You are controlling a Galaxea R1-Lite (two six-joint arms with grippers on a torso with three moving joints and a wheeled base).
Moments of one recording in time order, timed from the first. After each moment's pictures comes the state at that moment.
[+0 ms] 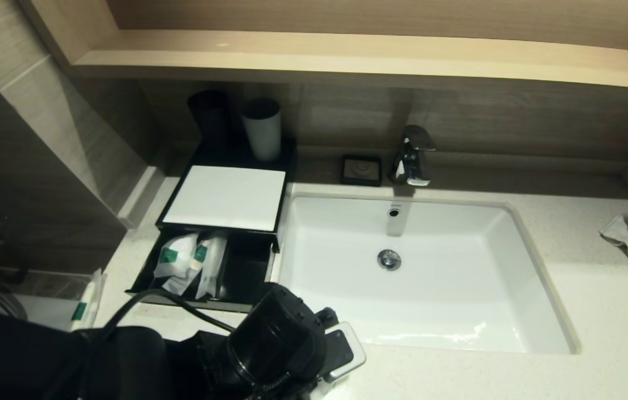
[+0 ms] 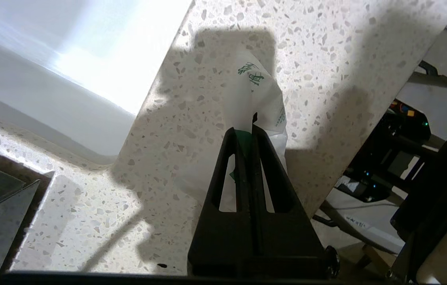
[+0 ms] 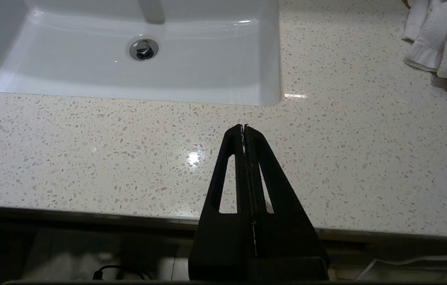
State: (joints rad) left arm -1.00 1.75 -0.82 -0.09 0.14 0.33; right arm 0.00 0.00 -0.01 0.03 0.00 -0.01
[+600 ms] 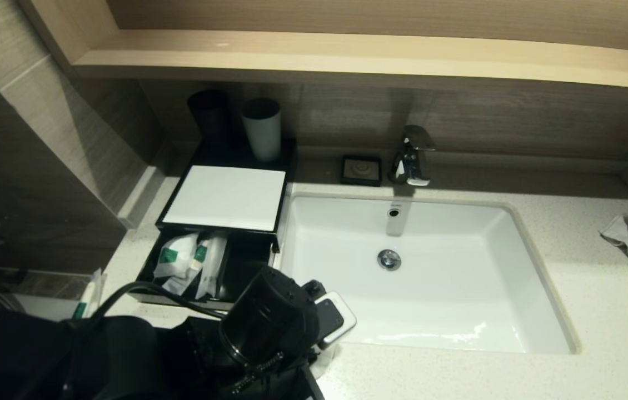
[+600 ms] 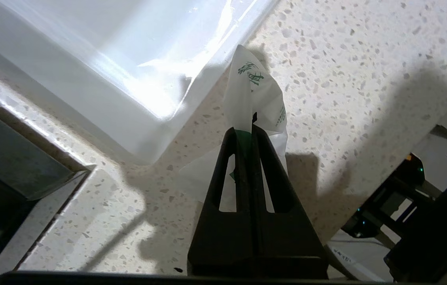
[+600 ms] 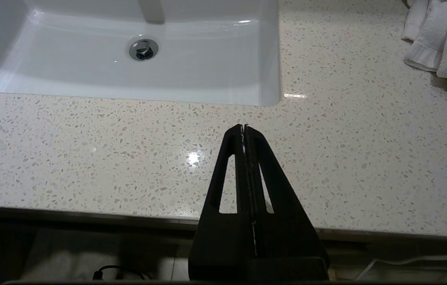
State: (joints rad) left arm -0.96 1.73 -0.83 -0.15 0.19 0.24; right arm 0.00 0.00 -0.01 0.03 0.00 -0.01
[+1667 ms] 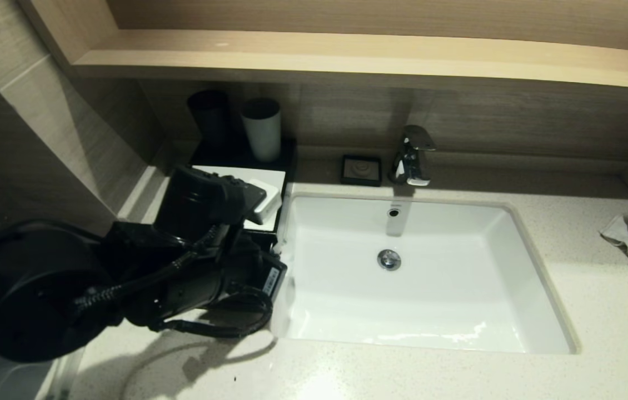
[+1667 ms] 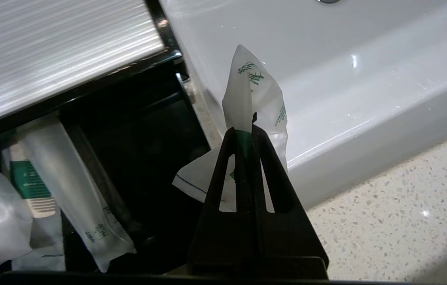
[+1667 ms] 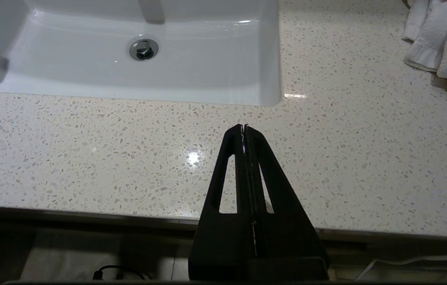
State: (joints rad) left arm -0.70 1.64 -0.97 -0.16 0.19 0.03; right arm 0.00 0.00 -0.01 0.03 0.00 -0.01
